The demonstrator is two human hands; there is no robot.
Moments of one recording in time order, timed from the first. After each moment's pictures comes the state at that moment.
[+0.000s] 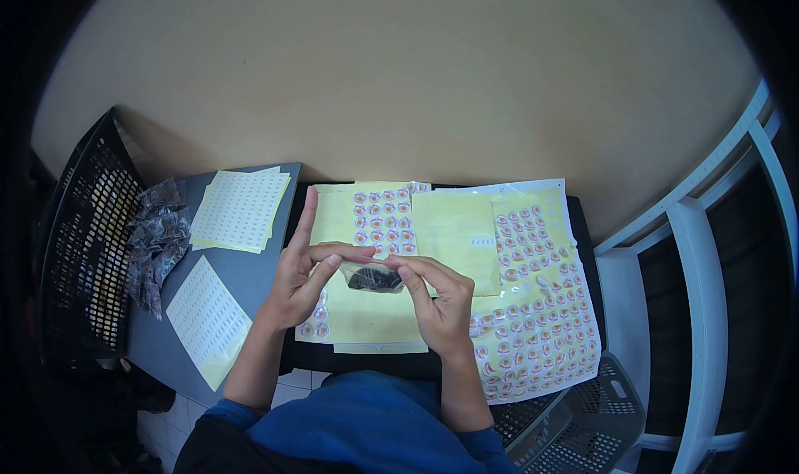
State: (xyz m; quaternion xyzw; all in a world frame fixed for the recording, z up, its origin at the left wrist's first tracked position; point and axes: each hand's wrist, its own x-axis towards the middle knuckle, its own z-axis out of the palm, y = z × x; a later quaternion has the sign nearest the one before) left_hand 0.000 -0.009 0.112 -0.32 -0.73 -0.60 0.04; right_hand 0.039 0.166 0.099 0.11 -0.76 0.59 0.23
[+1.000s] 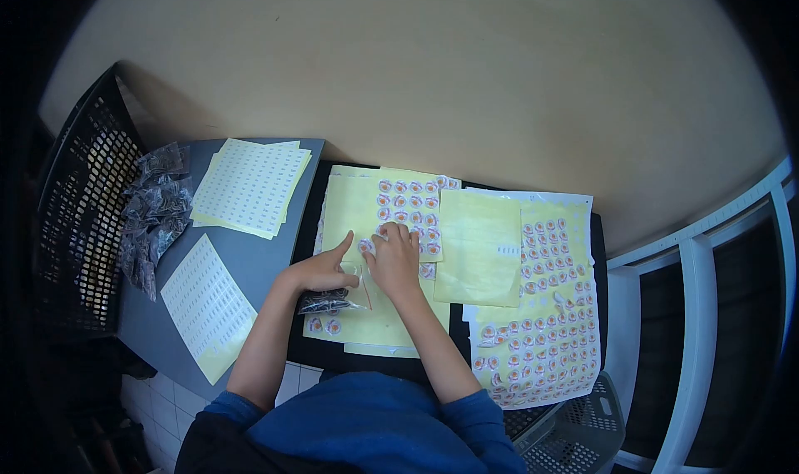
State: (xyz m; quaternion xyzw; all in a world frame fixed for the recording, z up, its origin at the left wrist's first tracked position) left_hand -0.054 -0.058 0.026 -0.07 -0.84 -0.36 -0.39; right_hand -0.054 0.094 -0.027 0.16 -0.95 0.24 0.14
